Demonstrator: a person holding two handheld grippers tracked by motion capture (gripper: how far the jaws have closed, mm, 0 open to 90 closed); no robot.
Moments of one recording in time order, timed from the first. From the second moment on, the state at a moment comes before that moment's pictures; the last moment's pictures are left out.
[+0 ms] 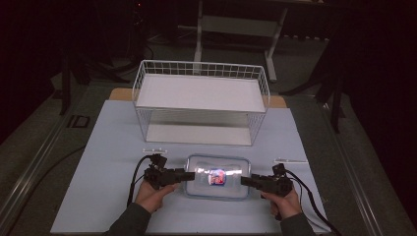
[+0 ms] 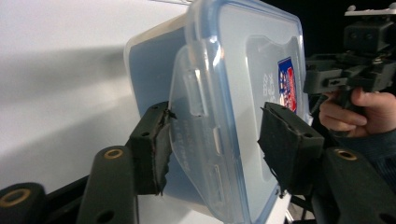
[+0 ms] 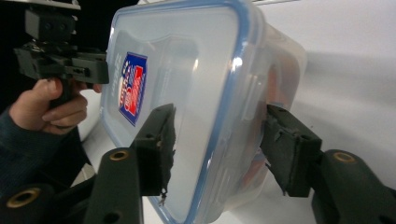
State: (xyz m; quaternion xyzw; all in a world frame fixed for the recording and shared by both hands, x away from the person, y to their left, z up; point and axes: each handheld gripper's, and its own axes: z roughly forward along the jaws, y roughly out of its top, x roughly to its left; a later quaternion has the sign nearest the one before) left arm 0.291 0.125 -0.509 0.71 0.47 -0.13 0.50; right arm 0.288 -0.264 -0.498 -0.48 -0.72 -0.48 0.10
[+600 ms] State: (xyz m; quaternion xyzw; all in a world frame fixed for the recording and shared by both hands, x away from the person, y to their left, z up) left arm 0.279 0.126 -0.509 0.71 0.46 -0.10 0.52; right arm 0.279 -0.266 -0.496 -0.47 -0.73 -0.49 0.09
